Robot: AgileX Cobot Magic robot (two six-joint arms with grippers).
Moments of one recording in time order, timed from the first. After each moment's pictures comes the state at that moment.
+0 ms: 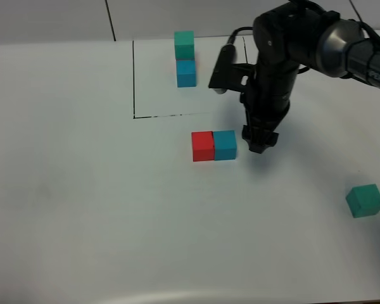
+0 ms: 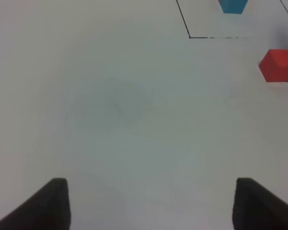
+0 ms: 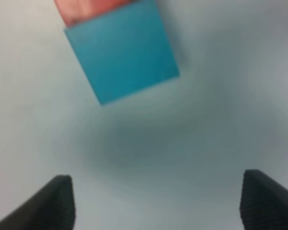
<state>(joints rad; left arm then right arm) 0.00 0.00 -0.51 -0.12 1.07 -0.01 0.51 2.10 -1.63 -0.07 1.05 -0.69</state>
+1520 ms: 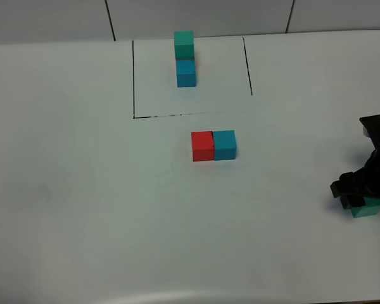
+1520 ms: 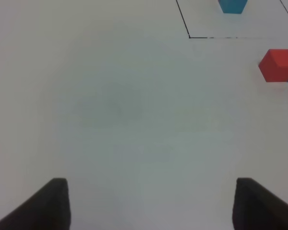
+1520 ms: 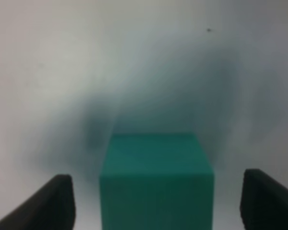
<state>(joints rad) 0.00 0.00 -0.51 -0.12 1.07 -0.01 0.12 1.73 -0.79 -0.01 0.54 -0.06</state>
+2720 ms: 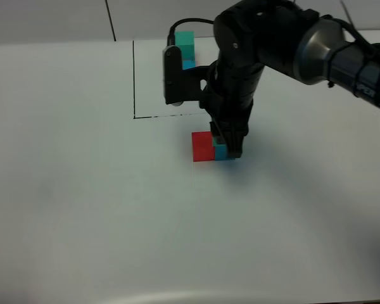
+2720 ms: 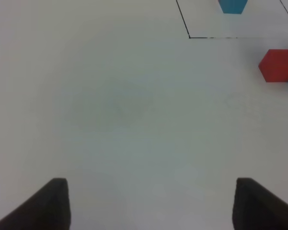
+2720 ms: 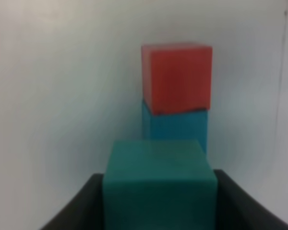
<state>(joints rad) 0.00 0.00 -0.51 -0.12 1.07 -0.01 0.69 2.07 -1.73 -0.06 1.08 -0.94</state>
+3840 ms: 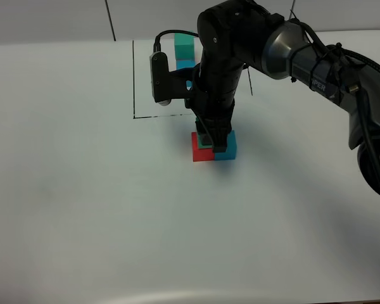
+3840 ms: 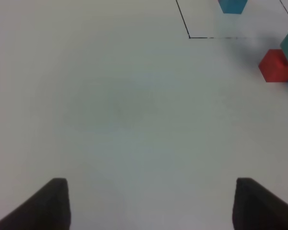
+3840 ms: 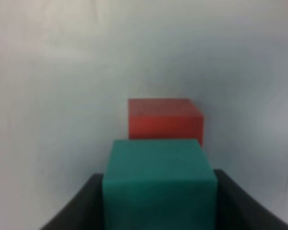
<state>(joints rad) 0.00 0.00 -0.51 -0.12 1.07 -0.01 0.65 2.25 -1.93 0.05 1.14 -1.05</state>
